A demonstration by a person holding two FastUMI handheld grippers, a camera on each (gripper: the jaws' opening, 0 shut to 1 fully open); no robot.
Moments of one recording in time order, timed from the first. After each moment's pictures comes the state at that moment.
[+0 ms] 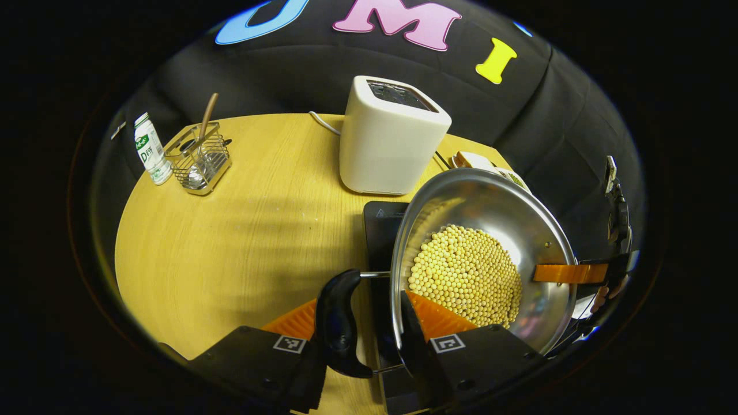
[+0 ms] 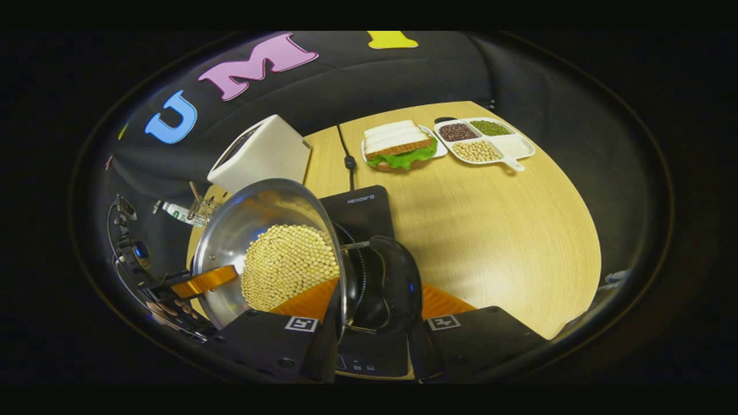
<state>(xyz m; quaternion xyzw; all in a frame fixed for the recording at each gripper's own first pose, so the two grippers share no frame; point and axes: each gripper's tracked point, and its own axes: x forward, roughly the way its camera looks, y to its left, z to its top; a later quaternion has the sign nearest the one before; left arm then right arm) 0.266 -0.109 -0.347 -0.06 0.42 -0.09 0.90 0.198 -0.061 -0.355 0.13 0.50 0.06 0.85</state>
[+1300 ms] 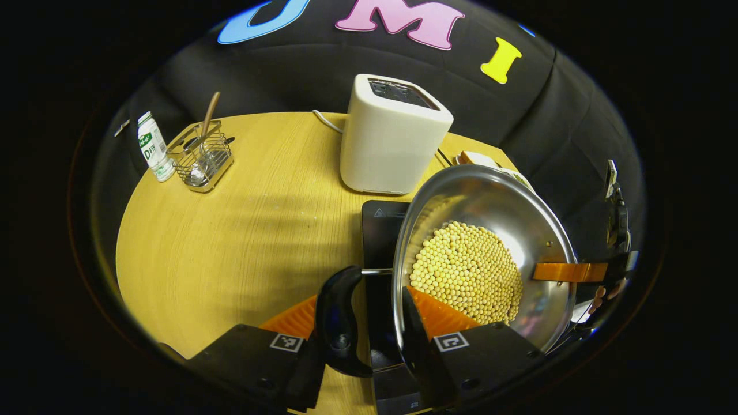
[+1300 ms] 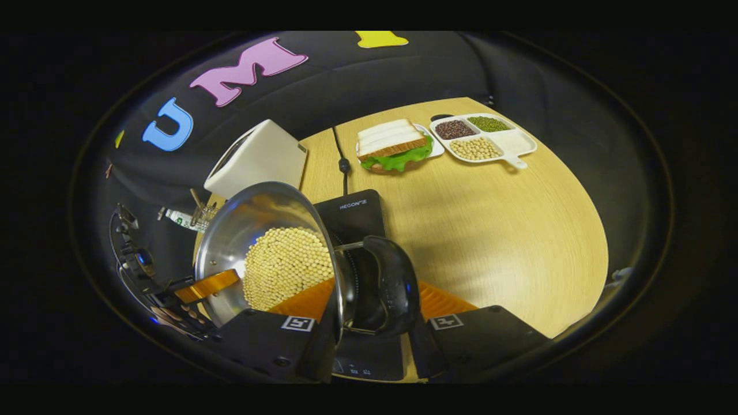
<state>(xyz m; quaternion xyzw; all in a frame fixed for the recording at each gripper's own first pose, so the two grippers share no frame) 0.261 -0.111 -0.349 -0.06 0.43 -0.06 0.90 0.207 -0.064 -0.360 0.15 0.50 0.07 0.85</state>
